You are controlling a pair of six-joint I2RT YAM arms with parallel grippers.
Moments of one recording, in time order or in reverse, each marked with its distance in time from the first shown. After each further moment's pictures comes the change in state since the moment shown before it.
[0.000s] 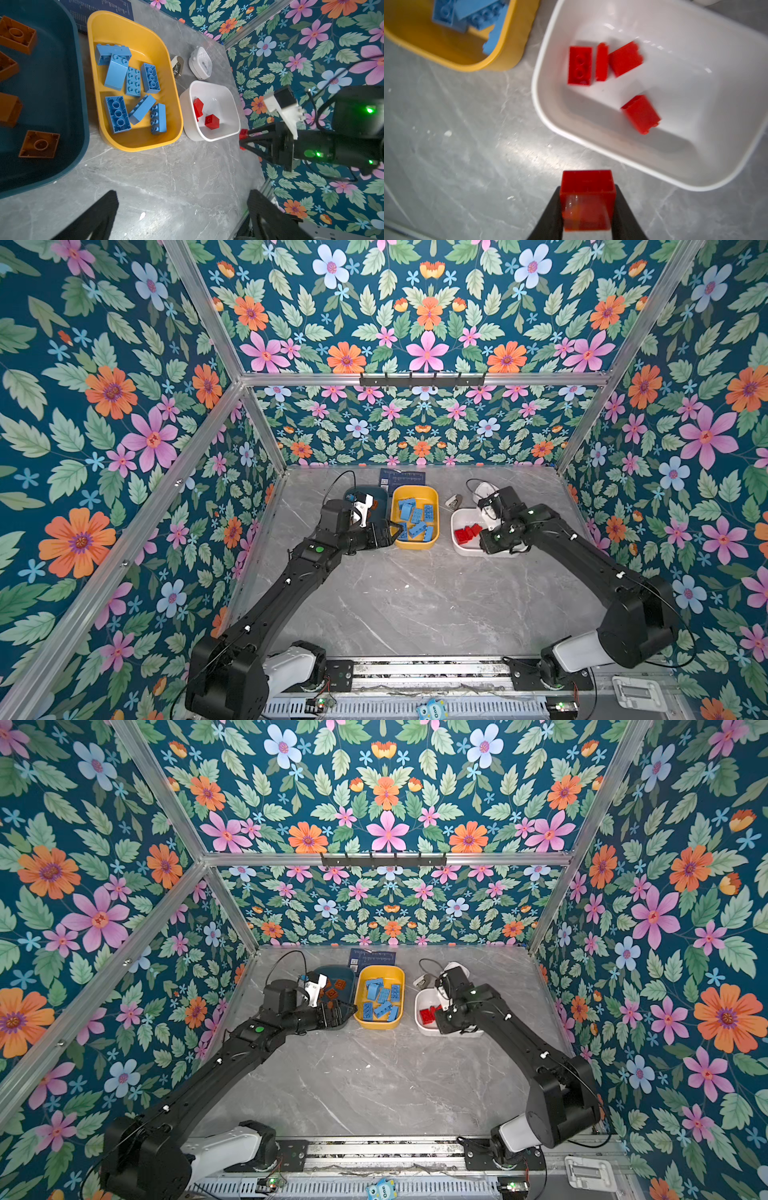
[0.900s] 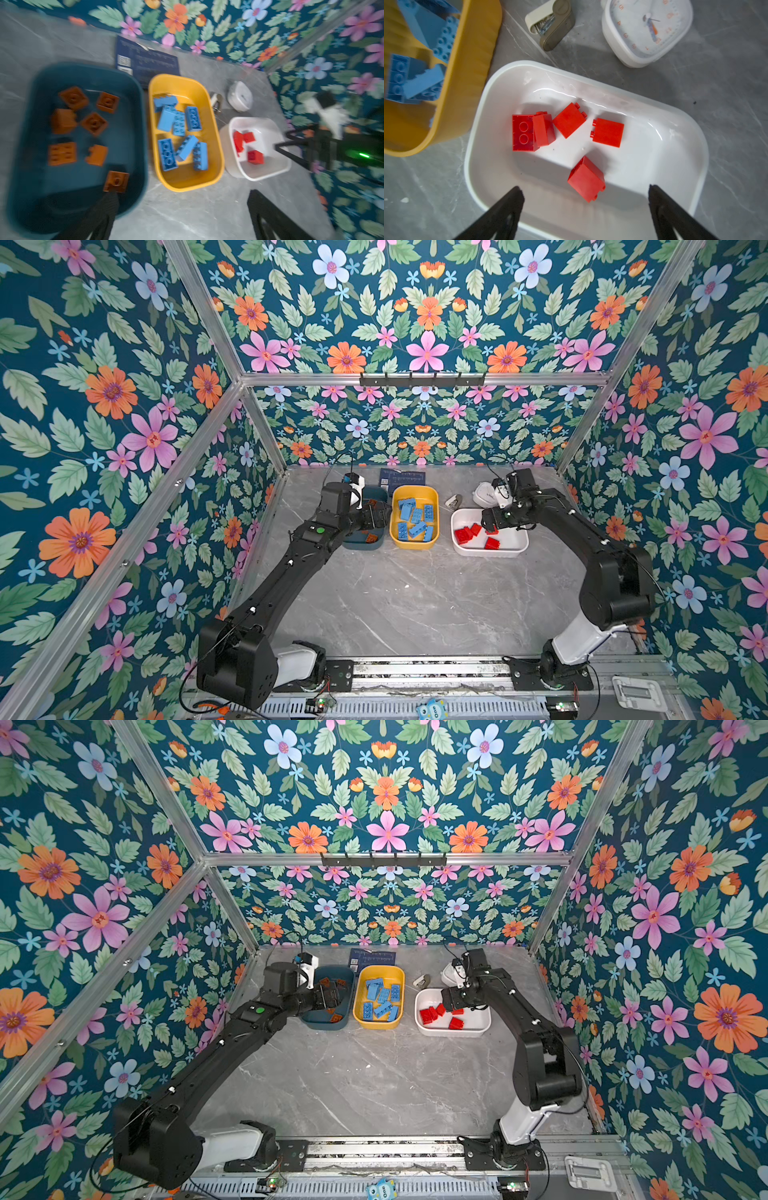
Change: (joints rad) left arm 0.055 0.095 0.183 -0.116 -0.365 0.207; right arm -0.210 0.090 0.030 0.180 -0.060 -0.084
